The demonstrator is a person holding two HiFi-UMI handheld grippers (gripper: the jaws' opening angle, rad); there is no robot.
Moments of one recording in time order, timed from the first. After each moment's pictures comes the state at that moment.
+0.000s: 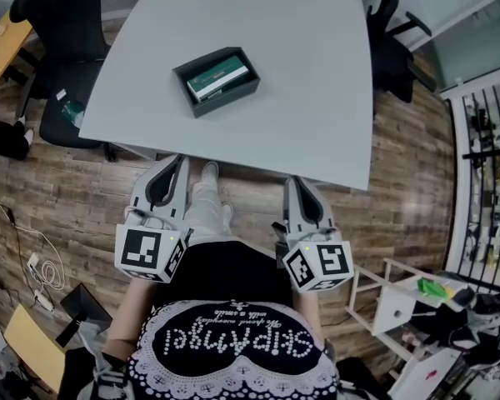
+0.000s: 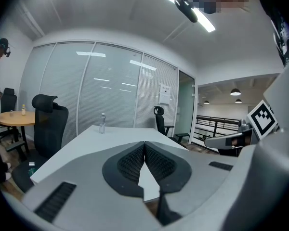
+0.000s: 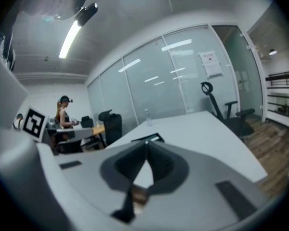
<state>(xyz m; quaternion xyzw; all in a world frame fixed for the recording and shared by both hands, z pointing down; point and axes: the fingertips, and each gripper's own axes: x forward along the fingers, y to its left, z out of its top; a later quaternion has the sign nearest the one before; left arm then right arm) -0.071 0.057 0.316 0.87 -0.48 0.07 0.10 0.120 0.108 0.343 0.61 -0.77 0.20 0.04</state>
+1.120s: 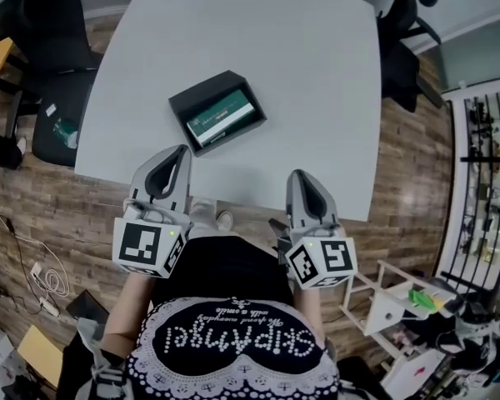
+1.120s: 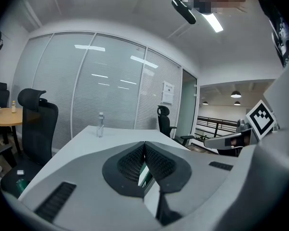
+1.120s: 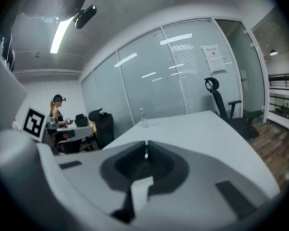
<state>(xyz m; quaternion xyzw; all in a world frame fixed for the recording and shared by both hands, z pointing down) -0.070 -0.092 0.315 0.88 -0.46 0.07 0.12 0.120 -0.034 0.341 0.62 -0.76 0.21 0.06</state>
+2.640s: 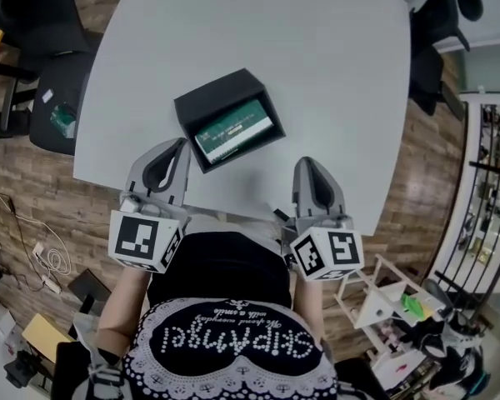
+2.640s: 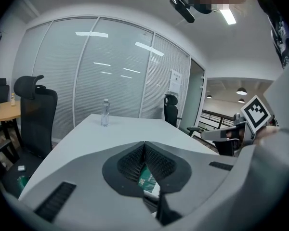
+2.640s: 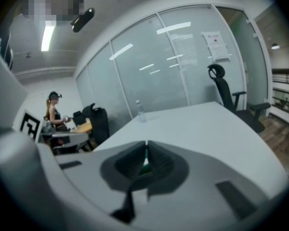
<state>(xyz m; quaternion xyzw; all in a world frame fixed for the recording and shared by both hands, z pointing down) -0.087 -0.166 0.370 0.86 -0.46 0.12 0.16 0.113 -0.126 0.382 0.61 -0.75 0.25 0.08</state>
